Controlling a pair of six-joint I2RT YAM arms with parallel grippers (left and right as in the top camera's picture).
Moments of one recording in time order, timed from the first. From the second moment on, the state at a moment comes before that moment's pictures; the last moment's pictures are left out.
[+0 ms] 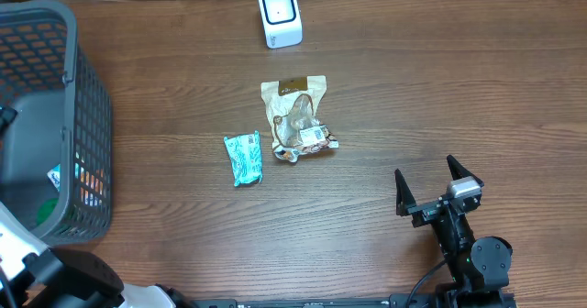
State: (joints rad) left arm 0.77 1.67 1.77 -1.17 0.02 -0.36; right arm 0.09 0.01 0.02 -0.02 -0.17 -0.01
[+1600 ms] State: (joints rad) left arm 0.69 2.00 1.44 -0.92 -0.10 -0.29; right arm 0.09 0.01 0.02 -0.02 -0.17 -0.01
